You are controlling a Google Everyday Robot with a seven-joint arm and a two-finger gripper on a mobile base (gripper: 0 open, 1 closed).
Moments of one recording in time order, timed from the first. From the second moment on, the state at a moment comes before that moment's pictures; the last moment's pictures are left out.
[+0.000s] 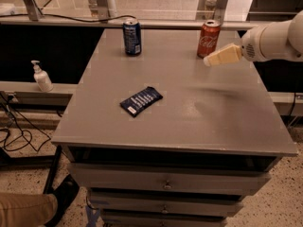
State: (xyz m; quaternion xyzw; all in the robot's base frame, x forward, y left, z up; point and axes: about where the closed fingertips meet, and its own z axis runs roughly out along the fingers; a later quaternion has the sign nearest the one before) arm 0.692 -0.243 0.918 -0.28 0.82 0.03 0.50
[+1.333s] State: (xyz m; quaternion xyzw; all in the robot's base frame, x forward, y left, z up) arm 0.809 -0.219 0.875 -0.26 0.79 0.10 0.55
